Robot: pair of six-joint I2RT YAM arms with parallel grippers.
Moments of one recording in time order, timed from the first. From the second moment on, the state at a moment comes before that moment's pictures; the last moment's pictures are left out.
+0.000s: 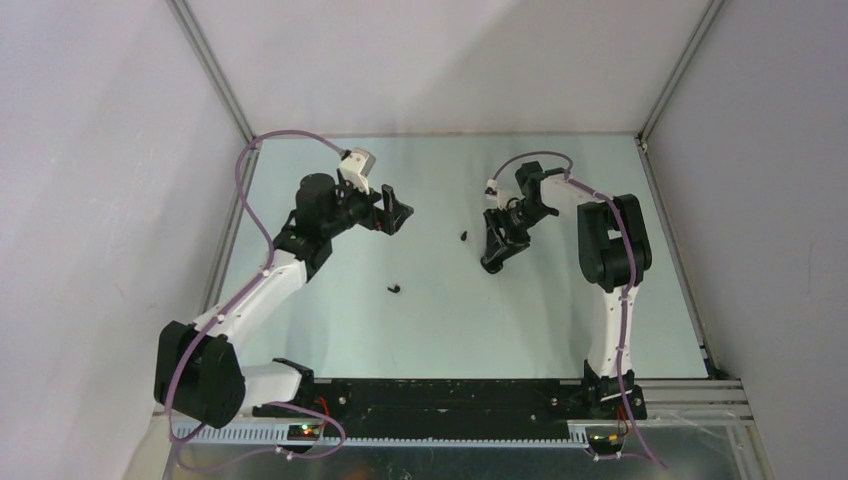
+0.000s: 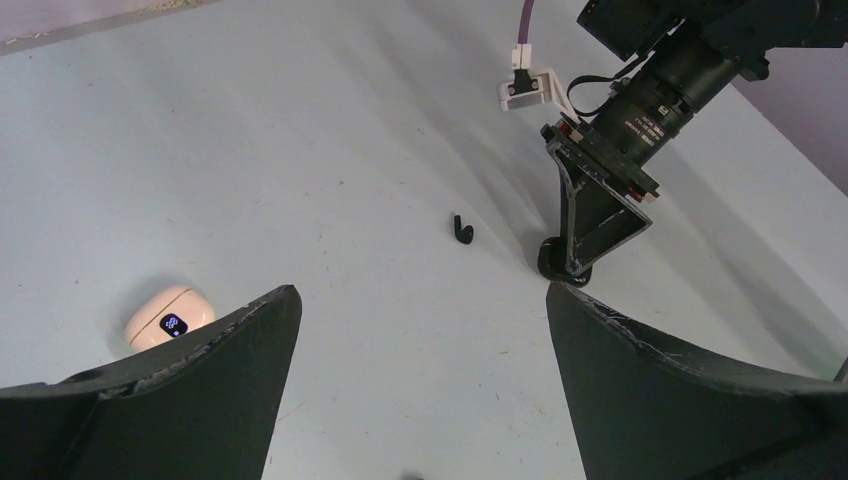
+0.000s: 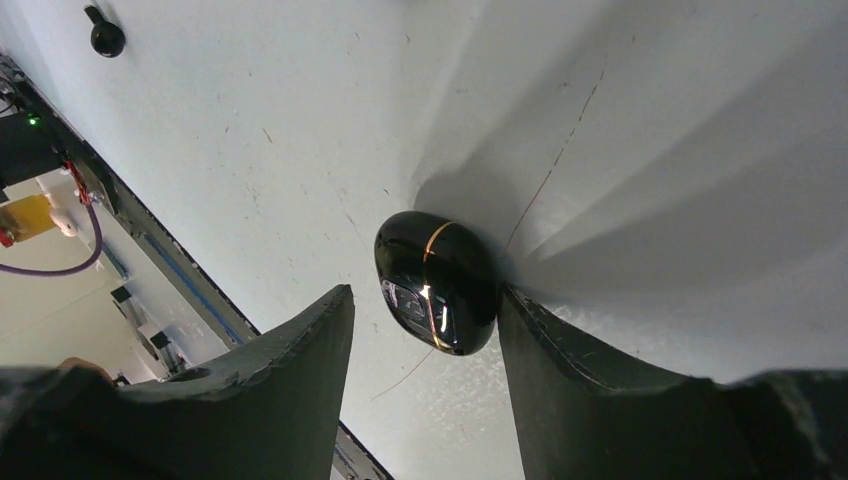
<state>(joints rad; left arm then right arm) -0.35 1.24 0.88 0.09 0.37 -0.15 0.25 2.13 1.54 -0.89 -0.67 -0.17</state>
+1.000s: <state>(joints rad) -0.37 1.45 0.86 0.07 0.40 -0.14 0.26 2.06 1.42 -0.74 -0.69 -0.07</state>
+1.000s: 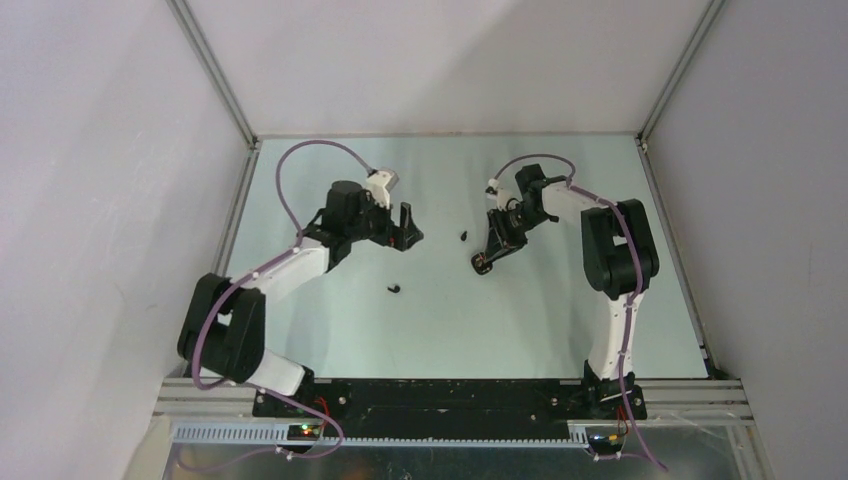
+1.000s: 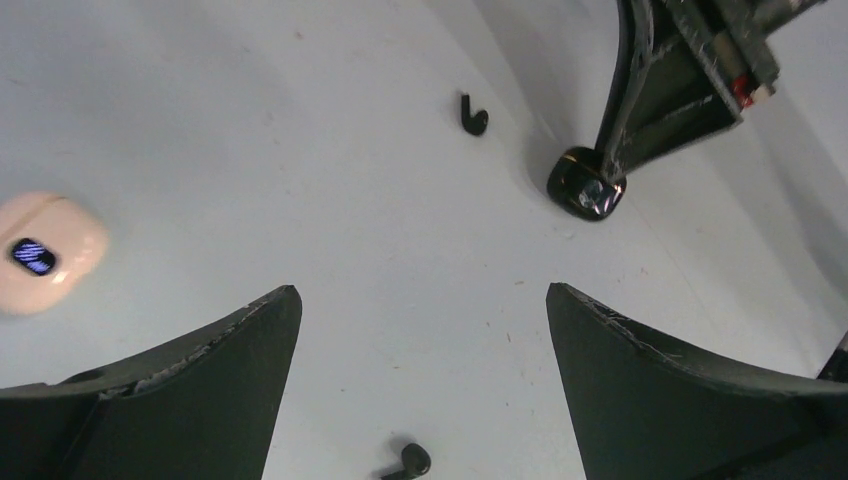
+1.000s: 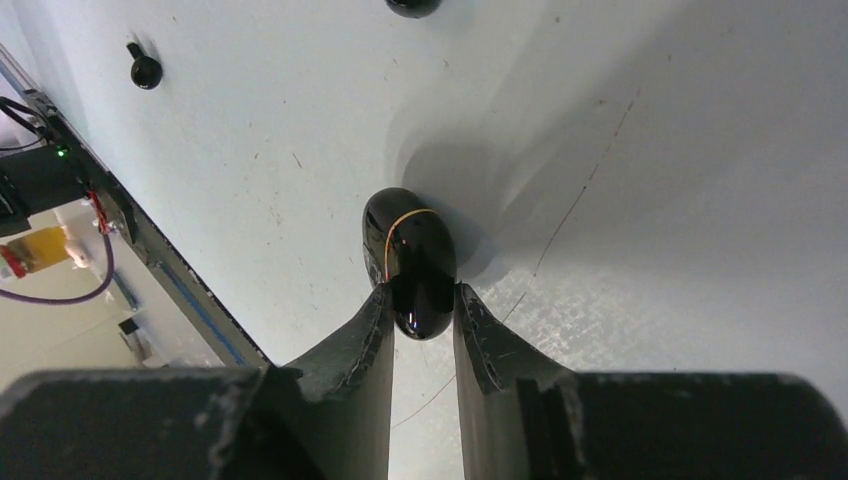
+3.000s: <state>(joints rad) -0.60 1.98 0.88 0.65 0.77 -0.76 0.30 2.17 1.53 -0.75 -0.79 -0.07</state>
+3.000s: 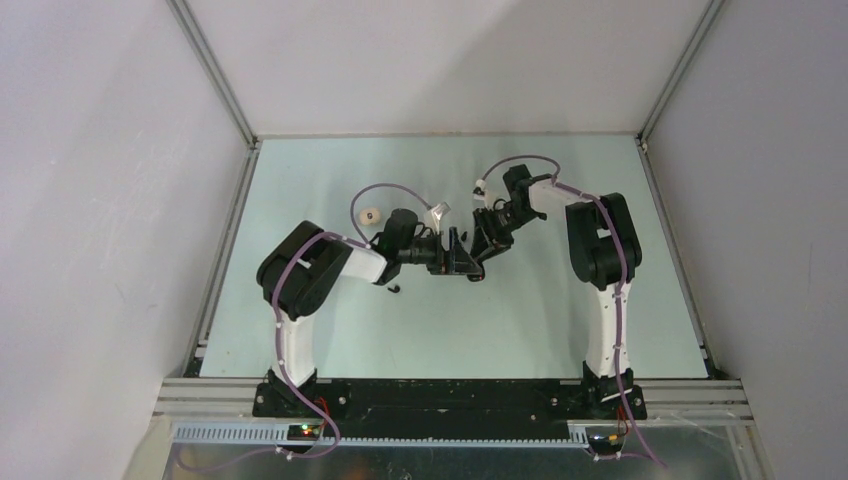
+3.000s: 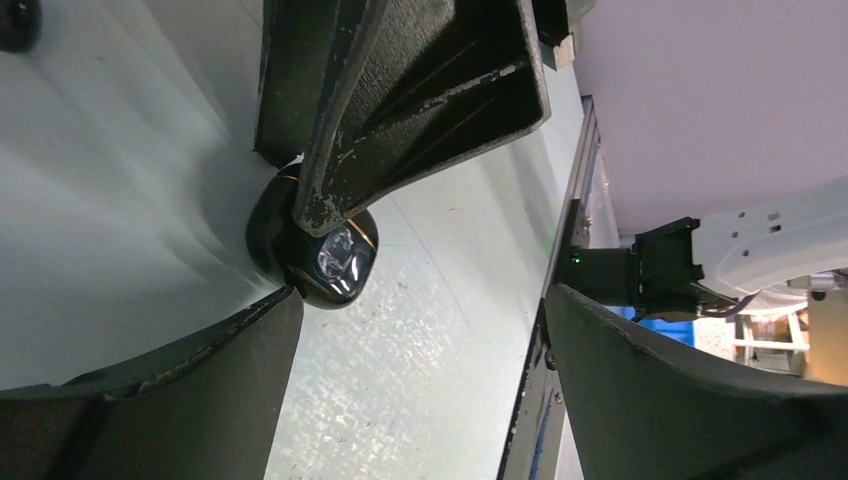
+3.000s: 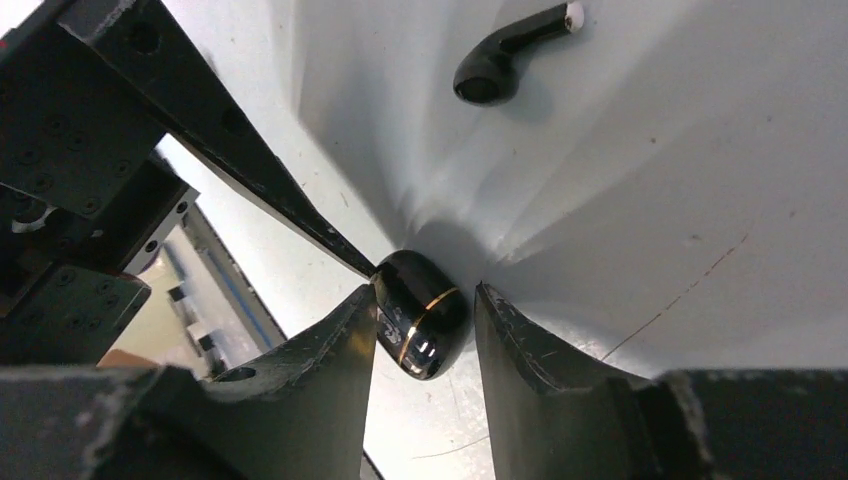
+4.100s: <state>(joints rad) -0.61 1.98 0.85 0.67 0.76 -0.73 0.29 2.09 1.34 -0.62 -0.86 0.13</state>
